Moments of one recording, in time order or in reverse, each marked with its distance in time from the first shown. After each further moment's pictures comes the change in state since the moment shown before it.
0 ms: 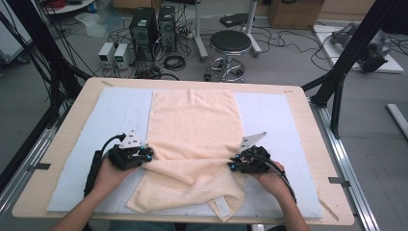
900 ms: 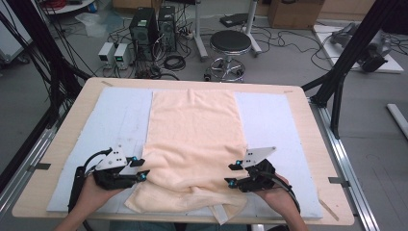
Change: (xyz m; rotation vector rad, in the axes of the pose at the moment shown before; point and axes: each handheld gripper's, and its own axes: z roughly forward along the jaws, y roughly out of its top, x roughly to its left) left arm -0.035 -0.018 -0.045 -0.099 -0.147 0.065; right arm 0.050 -0.004 -0.027 -0.113 0.055 -0.079
